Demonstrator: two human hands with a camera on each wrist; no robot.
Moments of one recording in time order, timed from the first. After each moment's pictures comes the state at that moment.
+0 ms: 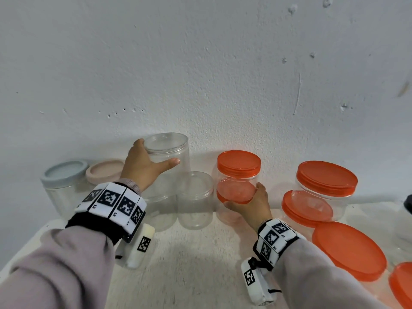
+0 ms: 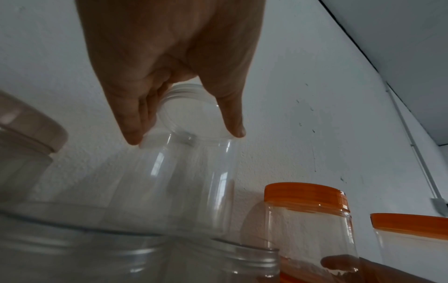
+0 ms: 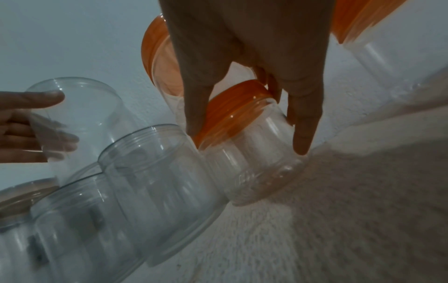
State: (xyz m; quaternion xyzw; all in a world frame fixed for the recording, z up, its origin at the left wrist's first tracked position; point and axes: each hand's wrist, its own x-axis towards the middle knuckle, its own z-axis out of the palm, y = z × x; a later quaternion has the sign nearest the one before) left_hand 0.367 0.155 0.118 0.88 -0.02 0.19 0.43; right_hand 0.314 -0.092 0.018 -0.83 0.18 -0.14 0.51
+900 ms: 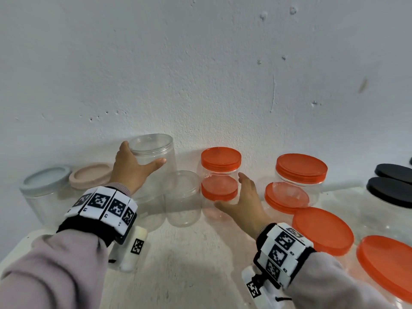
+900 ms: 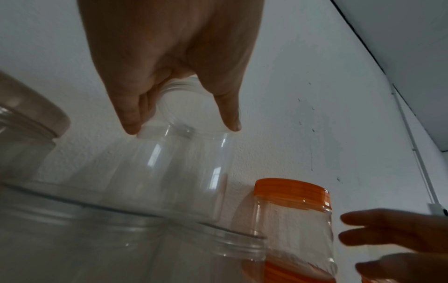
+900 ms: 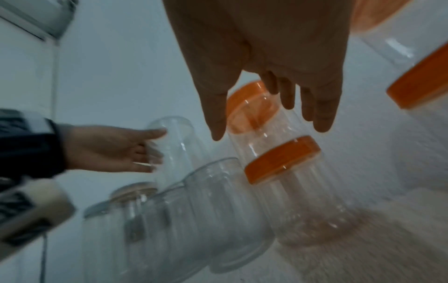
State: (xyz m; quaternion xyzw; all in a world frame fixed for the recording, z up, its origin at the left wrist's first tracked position) left_hand 0.365 0.152 0.115 0.87 -0.04 0.16 0.46; right_hand 0.255 -0.079 0.050 -0.87 0.09 -0.17 0.45
